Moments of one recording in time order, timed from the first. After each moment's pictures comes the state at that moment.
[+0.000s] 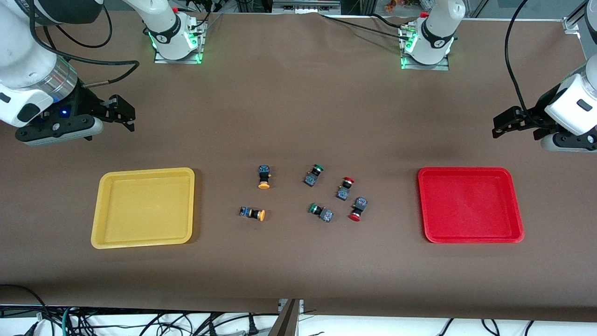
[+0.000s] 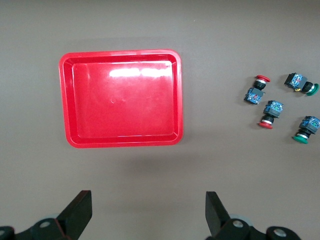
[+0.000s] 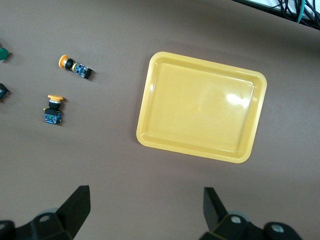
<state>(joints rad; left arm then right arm) -0.02 0.11 -0.03 -1.50 -0.01 1.58 -0.04 0.15 0.09 0.05 -1.55 -0.04 1.70 -0.06</state>
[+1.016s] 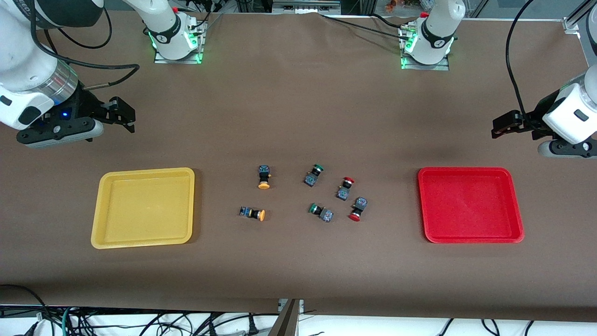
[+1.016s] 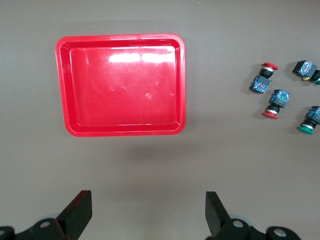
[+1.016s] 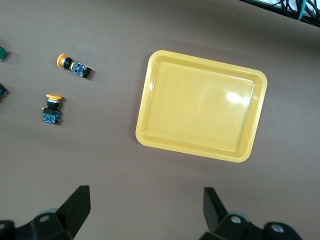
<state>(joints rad) -0.01 0.17 -0.03 -1.45 -0.01 1.51 -0.04 0.15 0.09 0.05 -1.55 -0.04 1.70 -0.06</state>
